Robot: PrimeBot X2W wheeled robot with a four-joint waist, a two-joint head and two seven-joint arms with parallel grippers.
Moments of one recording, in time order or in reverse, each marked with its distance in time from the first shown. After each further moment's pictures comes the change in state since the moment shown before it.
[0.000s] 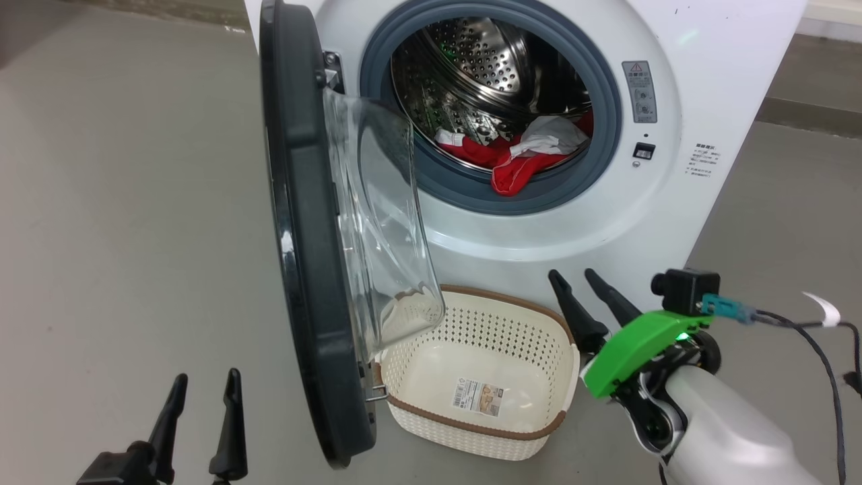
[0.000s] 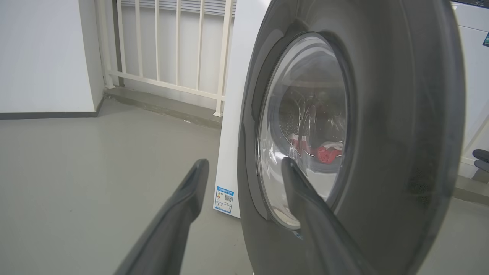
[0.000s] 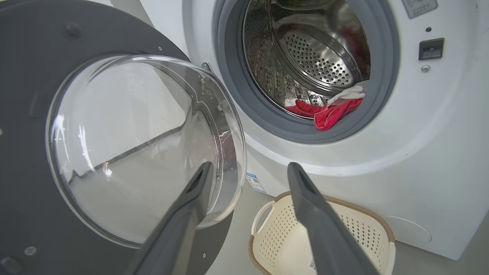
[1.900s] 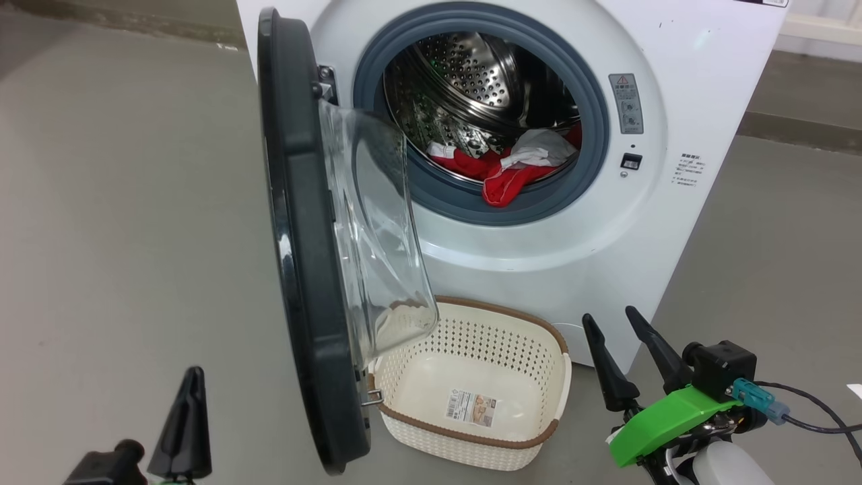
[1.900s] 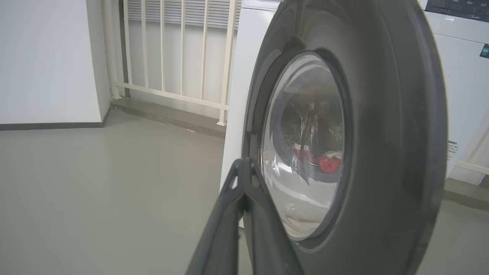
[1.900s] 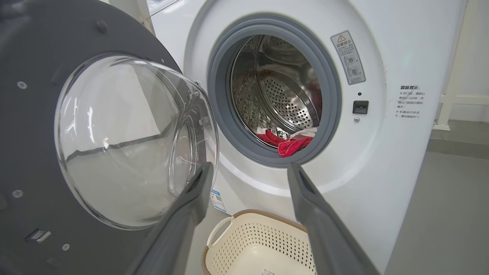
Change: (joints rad) left arm 0.019 0.009 0.007 -0.038 0.006 0.032 0.015; right arm 0.368 0.089 -0.426 -0.351 -0.601 0.000 -0.004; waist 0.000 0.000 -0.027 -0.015
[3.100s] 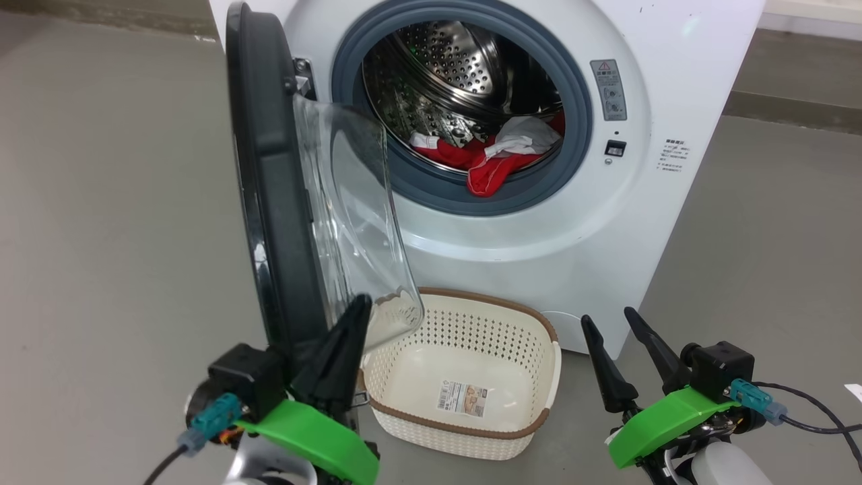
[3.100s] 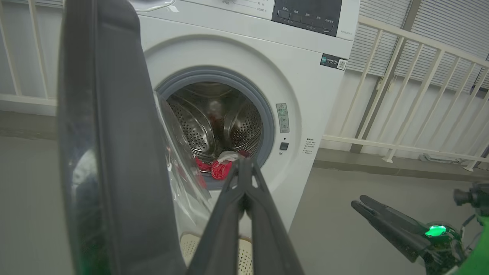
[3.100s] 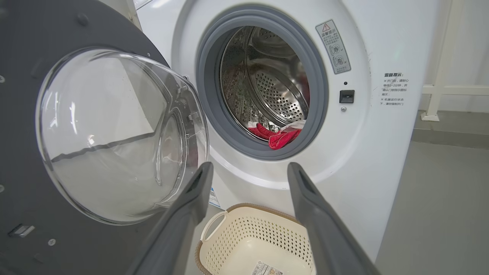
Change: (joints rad) left arm -0.191 -0.001 -0.338 -0.209 -0.102 0.039 0.290; right arm 0.000 0.001 0.002 0.003 -0.002 0.000 0.000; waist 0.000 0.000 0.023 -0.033
